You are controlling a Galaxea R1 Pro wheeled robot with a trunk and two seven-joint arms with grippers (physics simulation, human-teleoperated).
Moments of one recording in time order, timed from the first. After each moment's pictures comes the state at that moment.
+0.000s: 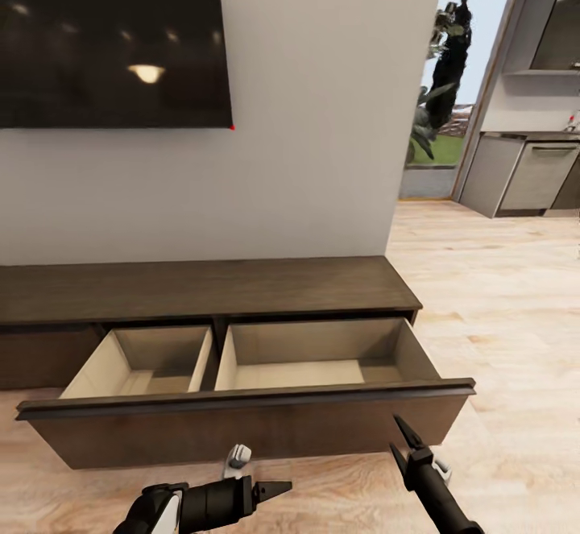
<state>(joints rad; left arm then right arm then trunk) -0.25 0.01 -0.12 -0.89 0.39 0.69 -0.97 -0.28 -0.12 -0.02 -0.49 -1.39 0.26 0.82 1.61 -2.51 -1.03</state>
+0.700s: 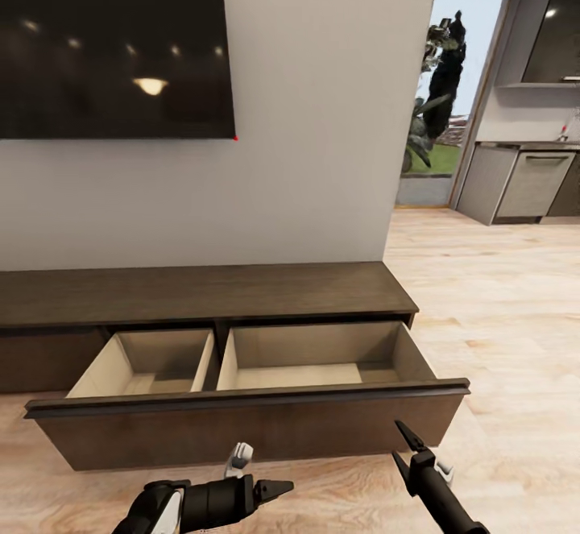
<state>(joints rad) -0.25 0.01 -0.12 -0.90 0.39 0.75 -0.97 -0.28 -0.14 -0.02 -0.49 -1.38 0.33 0.79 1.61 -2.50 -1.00</state>
